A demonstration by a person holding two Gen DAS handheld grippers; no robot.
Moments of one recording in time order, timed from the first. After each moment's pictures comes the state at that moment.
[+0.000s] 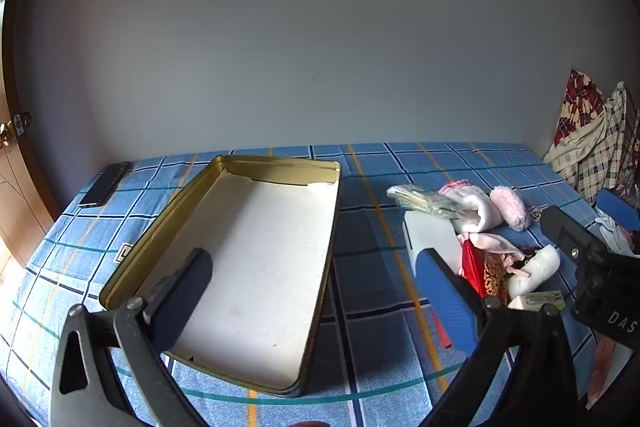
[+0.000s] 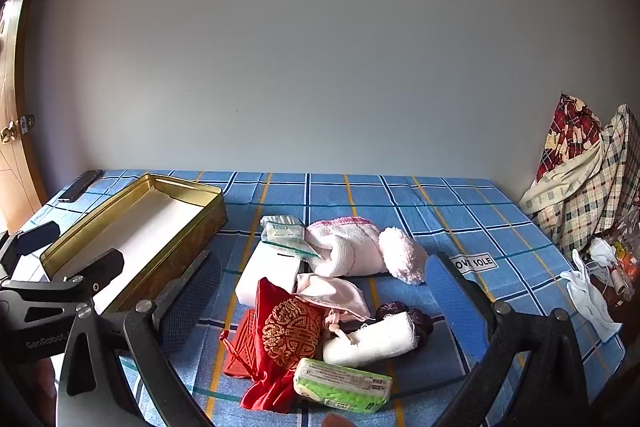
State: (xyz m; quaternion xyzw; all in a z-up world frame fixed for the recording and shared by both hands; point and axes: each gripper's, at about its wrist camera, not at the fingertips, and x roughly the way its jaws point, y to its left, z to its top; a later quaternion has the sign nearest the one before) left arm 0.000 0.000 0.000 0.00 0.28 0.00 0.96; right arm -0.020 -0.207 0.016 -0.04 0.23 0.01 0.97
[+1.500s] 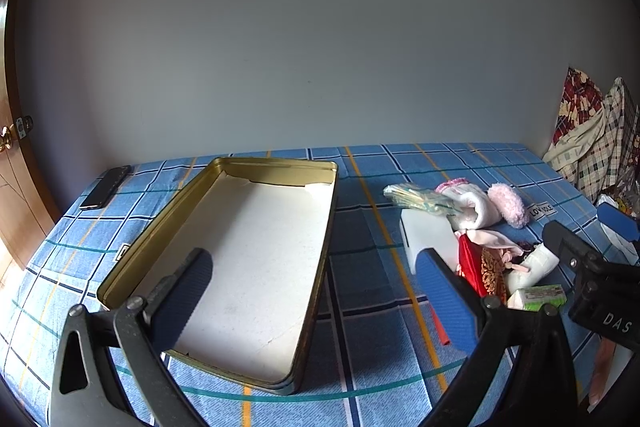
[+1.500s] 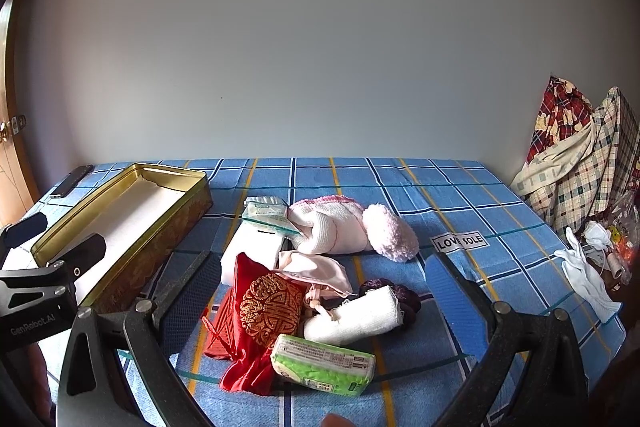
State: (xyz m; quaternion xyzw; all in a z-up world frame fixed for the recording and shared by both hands) left arm -0.005 -0.002 -0.004 0.00 0.27 0.00 0.96; right arm -0.024 -0.221 0.001 -0.02 0.25 -0.01 0.97
